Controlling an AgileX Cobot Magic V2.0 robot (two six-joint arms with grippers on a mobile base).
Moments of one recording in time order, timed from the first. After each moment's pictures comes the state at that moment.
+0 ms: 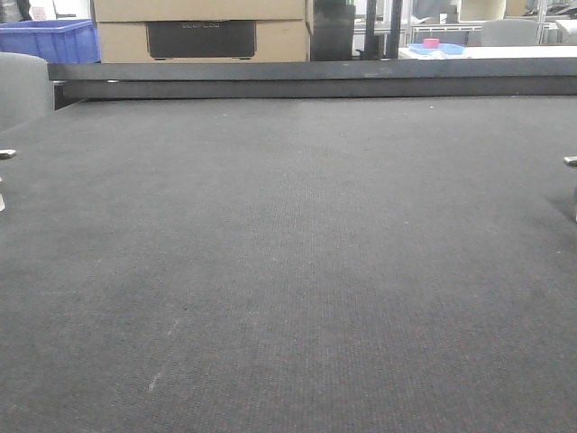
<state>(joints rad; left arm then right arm) -0.01 0.72 -0.83 -0.05 0.43 0.08 0.02 0.54 -0.59 0.10 0.26 -0.07</state>
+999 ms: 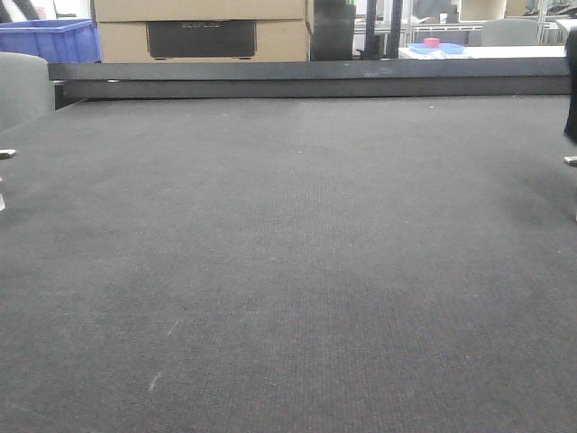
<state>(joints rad) -0.05 0.84 -0.93 -0.06 0.52 0.07 0.02 1.68 -1.34 0.03 1.03 -0.07</state>
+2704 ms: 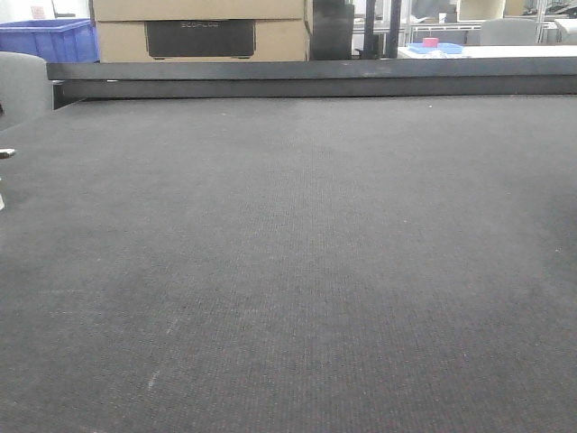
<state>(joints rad) 0.13 1.83 -1.59 0.00 1.06 0.18 0.02 1.18 -0.94 0.09 0.82 -0.07</state>
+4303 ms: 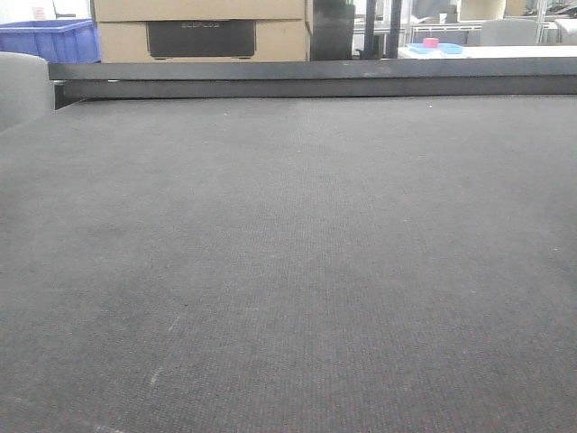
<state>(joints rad) -0.01 1.33 -0.98 -0.04 0.64 0.18 0.02 1.02 -0.71 0.10 0.66 -0.08</state>
